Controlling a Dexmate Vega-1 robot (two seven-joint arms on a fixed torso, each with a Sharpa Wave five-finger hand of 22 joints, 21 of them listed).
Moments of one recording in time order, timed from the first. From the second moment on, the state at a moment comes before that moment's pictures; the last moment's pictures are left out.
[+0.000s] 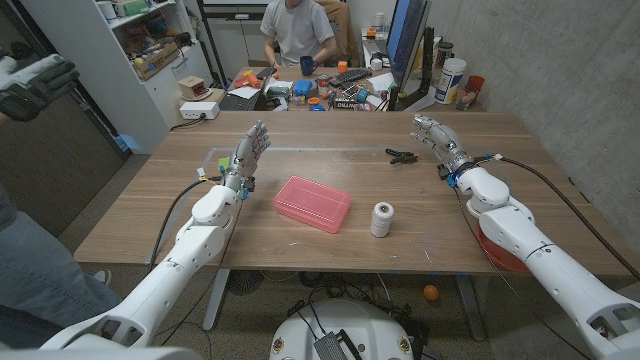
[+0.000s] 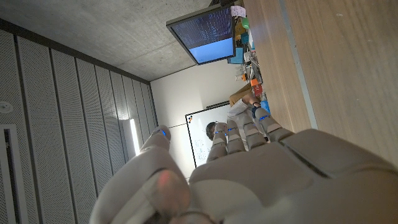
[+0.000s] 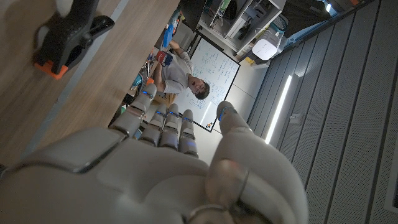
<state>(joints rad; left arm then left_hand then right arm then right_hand) 0.92 0.45 0.26 -1.36 -0.58 -0.29 -0.03 0.29 0.03 0.42 0.00 0.18 0.08 0.08 0.19 0.17 0.04 0.03 0.21 0.23 0.01 0.07 0.19 0.18 -0.06 0.04 0.43 0.17 -0.90 -0.60 -0.29 -1.47 0.44 0.21 -0.03 0.47 0.11 0.49 -0.16 0.18 0.21 0.03 0.19 0.19 0.24 0.07 0.20 0.19 0.15 0.01 0.22 0.23 0.35 0.01 0.20 0.17</state>
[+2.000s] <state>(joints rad) 0.97 0.48 0.27 -1.43 -0.58 -0.27 -0.05 0.29 0.03 0.42 -0.02 0.18 0.10 0.09 0.19 0.17 0.04 0.05 0.21 0.21 0.00 0.09 0.19 0.18 -0.07 0.06 0.39 0.17 -0.89 -0.91 -0.30 -1.79 -0.08 -0.21 -0.15 0.65 0.07 0.49 -0.17 0.18 0.32 -0.10 0.23 0.20 0.22 -0.01 0.20 0.20 0.11 0.02 0.20 0.20 0.28 0.03 0.17 0.17</state>
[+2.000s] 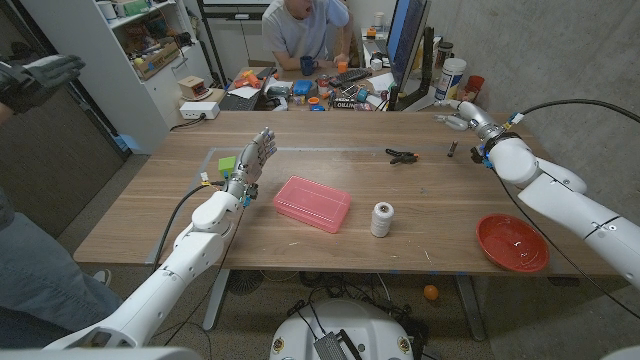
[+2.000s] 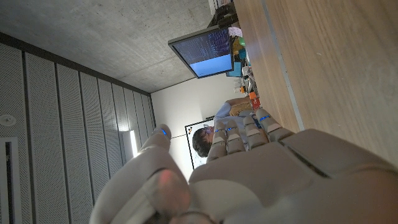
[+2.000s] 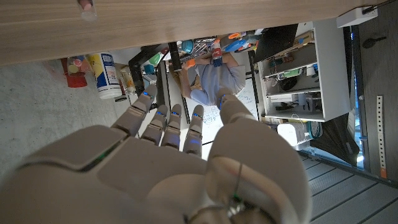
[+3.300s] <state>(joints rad) 0.98 0.49 0.28 -1.44 -0.58 -0.25 -0.05 0.28 0.03 0.42 -0.03 0.18 0.12 0.09 0.19 0.18 0.04 0.05 0.21 0.20 0.00 0.09 0.19 0.18 -0.08 0.07 0.37 0.17 -0.75 -0.93 -0.42 -1.74 -0.41 -0.35 0.02 0.83 -0.01 0.48 -0.18 0.19 0.41 -0.14 0.23 0.20 0.33 -0.03 0.23 0.21 0.27 -0.04 0.24 0.20 0.49 0.08 0.22 0.17</state>
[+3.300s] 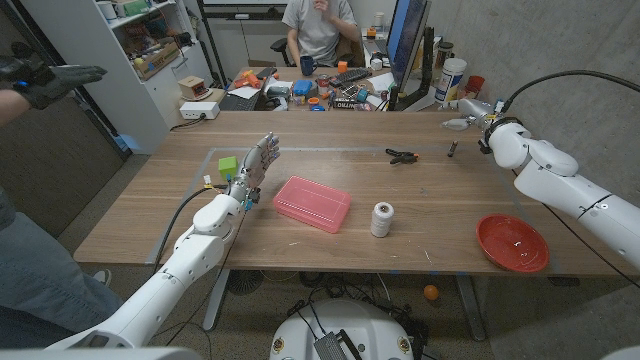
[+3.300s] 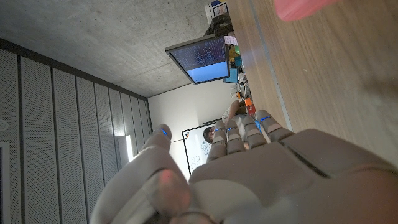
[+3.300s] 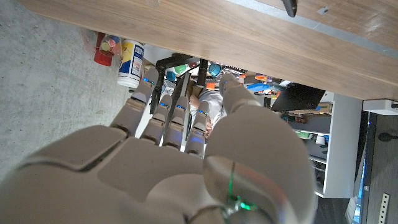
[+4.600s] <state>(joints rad) 1.00 0.49 0.28 -1.44 -0.59 -0.25 -0.04 0.27 0.04 0.42 -0.03 0.18 0.12 0.10 0.19 0.18 0.04 0.05 0.21 0.20 -0.01 0.09 0.19 0.18 -0.07 0.07 0.36 0.17 -0.59 -0.88 -0.52 -1.59 -0.56 -0.37 0.22 0.84 -0.03 0.49 -0.17 0.20 0.44 -0.16 0.23 0.21 0.35 -0.04 0.23 0.21 0.29 -0.03 0.24 0.20 0.52 0.09 0.22 0.17</state>
